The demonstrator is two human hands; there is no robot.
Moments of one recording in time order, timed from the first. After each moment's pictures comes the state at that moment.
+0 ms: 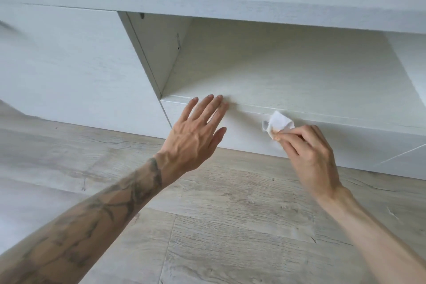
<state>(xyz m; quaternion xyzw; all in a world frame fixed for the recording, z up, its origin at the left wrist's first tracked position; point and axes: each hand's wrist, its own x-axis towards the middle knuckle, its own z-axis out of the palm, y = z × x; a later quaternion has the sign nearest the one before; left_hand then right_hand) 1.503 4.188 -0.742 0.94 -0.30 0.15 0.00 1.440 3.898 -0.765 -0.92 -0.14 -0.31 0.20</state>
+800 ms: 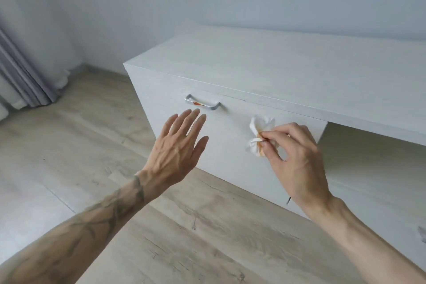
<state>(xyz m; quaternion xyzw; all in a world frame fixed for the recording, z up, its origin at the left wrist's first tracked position) 1.481 4.540 -0.590 0.96 -0.08 0.25 -0.03 1.506 4.262 -0.588 -0.84 -0.26 -0.33 0.35</state>
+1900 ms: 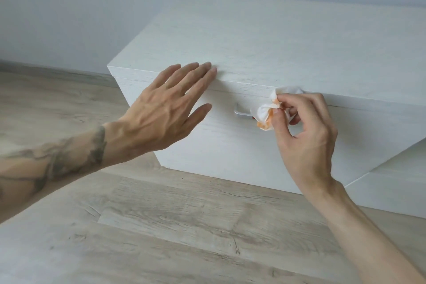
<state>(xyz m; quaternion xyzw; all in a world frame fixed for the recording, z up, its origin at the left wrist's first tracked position) 1.640 4.738 -0.539 0.90 -0.34 0.27 -0.04 1.580 4.468 -0.582 -0.83 -0.09 -0.41 0.36</state>
